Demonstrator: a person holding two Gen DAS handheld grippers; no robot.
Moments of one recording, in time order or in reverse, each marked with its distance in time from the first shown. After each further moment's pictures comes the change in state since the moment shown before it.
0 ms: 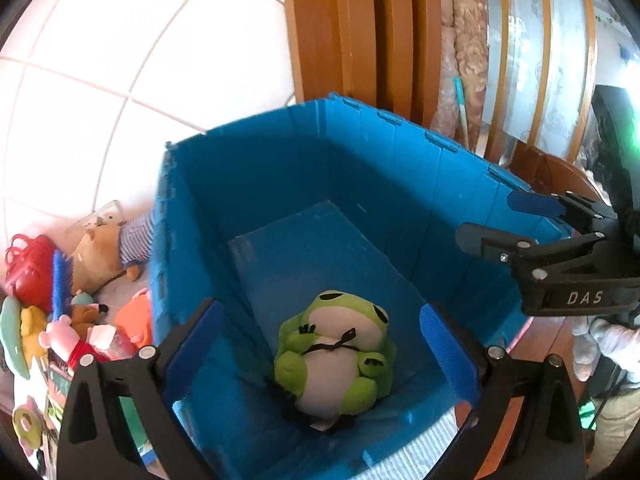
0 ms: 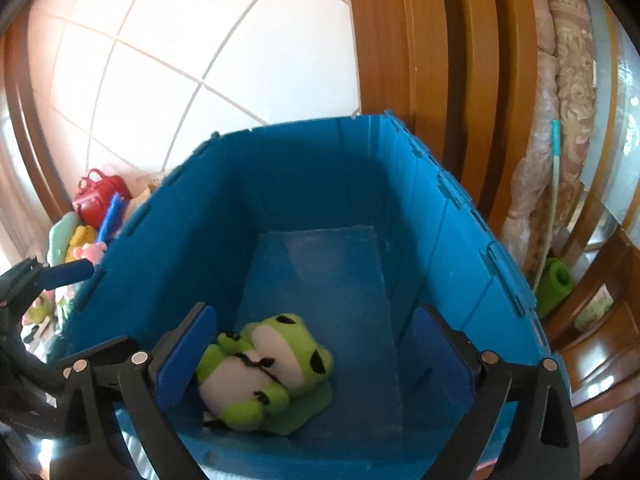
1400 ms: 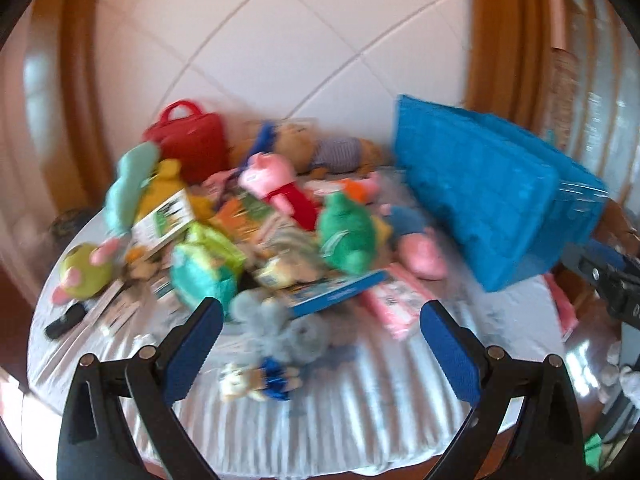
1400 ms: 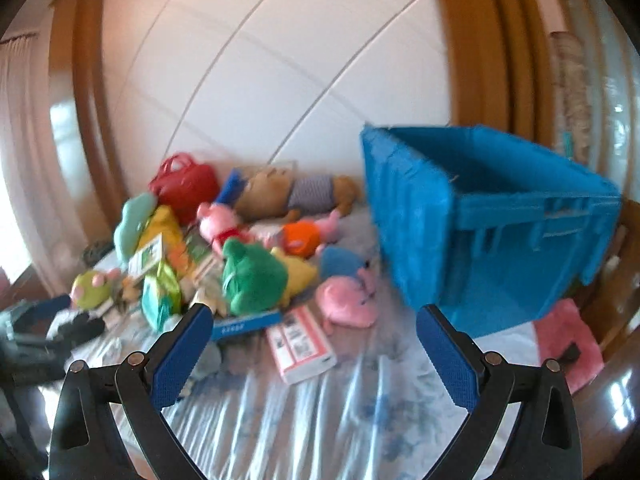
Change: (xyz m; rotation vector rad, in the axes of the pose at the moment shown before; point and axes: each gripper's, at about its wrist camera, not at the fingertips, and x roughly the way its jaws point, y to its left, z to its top) left arm -0.210 0.310 -0.336 -0.324 -0.068 0.218; right arm -0.071 0.373 -0.197 -0.013 -0.132 0.018
